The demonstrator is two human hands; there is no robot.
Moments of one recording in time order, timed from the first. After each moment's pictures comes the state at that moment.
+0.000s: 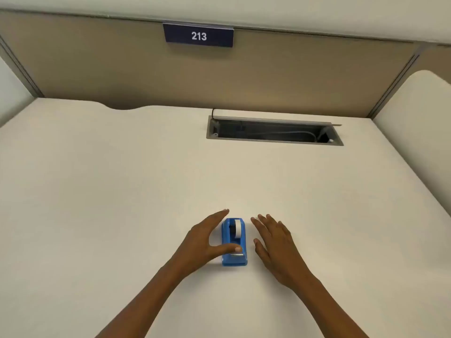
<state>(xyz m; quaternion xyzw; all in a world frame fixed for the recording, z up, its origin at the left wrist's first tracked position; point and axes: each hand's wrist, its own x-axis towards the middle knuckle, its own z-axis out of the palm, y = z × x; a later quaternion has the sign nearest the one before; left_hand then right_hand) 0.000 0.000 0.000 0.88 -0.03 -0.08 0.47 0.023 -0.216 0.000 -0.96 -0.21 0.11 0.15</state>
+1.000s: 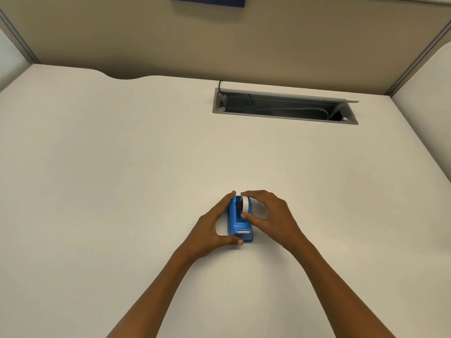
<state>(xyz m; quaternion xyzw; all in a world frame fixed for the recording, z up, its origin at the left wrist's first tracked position) -0.014 -0.006 -0.019 0.81 -0.01 -0.12 0.57 0.044 -0.189 0.015 -0.89 -0.19 0.12 0.39</state>
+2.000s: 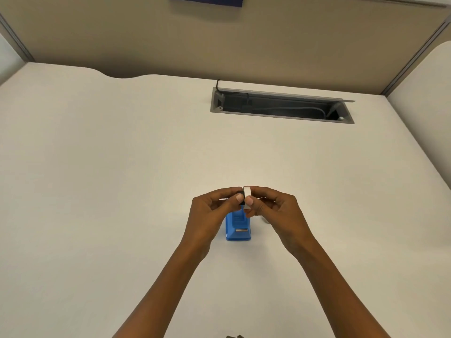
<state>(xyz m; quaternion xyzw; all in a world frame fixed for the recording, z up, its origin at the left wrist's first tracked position) -0.017 -0.030 0.061 0.65 0.13 0.00 0.75 0.024 -0.183 0.060 -0.73 -0.06 0.17 0.66</state>
